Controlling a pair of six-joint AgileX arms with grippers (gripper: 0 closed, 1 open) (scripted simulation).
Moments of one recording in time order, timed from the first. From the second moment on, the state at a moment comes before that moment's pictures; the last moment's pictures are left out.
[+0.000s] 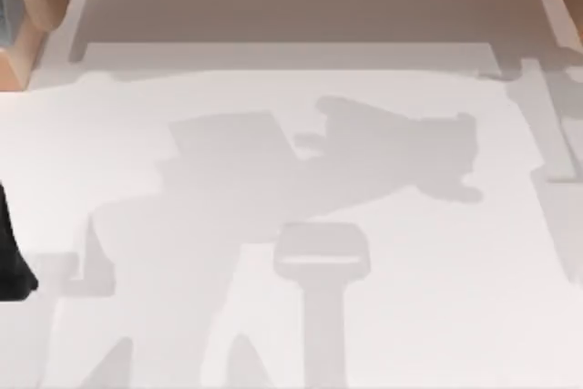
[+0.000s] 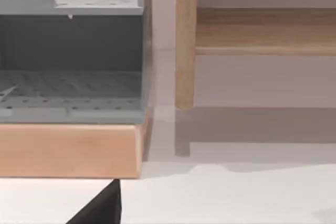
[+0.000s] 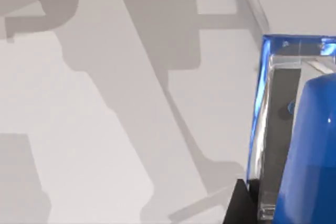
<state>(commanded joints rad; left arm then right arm) 0.00 0.00 0.00 0.00 0.00 0.00 0.05 1.95 1.77 -1.06 0.22 0.44</state>
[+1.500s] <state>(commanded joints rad) 0.00 0.00 0.00 0.00 0.00 0.00 -0.38 2.45 2.28 -1.28 -0.04 -0.37</state>
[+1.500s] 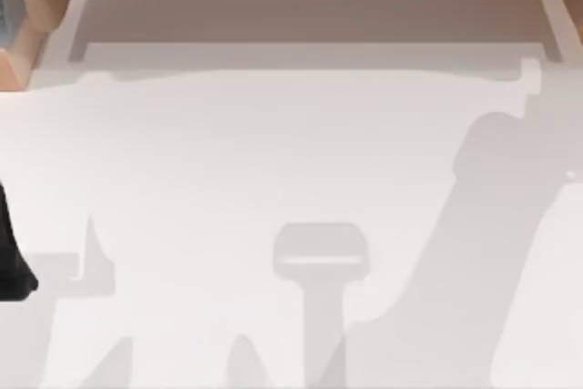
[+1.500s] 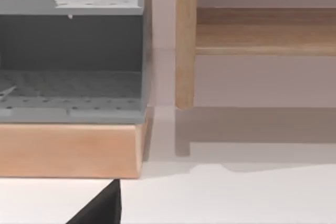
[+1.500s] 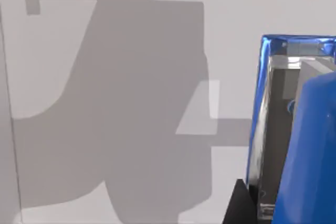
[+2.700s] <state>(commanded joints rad) 0.00 0.00 0.00 0.00 0.00 0.00 -0.39 2.49 2.21 -1.21 -0.05 -0.39</state>
